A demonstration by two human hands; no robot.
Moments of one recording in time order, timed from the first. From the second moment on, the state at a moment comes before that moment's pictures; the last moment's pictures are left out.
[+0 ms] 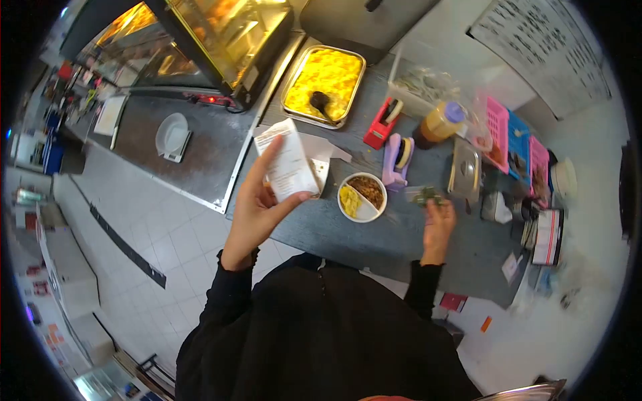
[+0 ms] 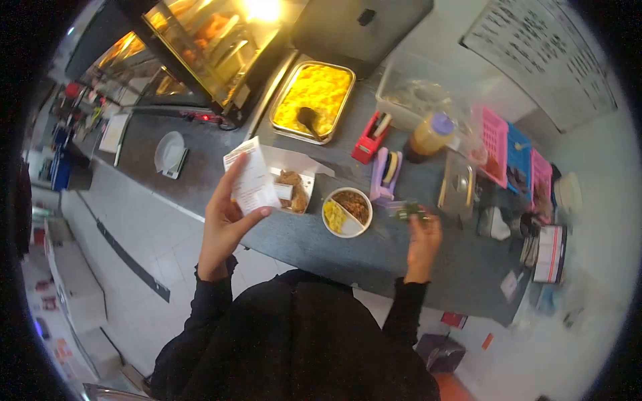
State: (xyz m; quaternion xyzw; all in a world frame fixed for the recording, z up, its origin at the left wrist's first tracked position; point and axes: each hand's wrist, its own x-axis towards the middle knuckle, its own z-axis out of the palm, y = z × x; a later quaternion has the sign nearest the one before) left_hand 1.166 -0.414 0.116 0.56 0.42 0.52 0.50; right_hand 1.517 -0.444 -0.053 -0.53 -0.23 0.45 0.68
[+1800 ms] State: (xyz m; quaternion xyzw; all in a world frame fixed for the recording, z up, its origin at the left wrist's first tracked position) left_hand 1.558 -0.656 -0.151 0.71 0.05 -0.08 0.70; right_hand 1.556 -0.858 -0.103 -0.49 -0.06 0.49 0.72
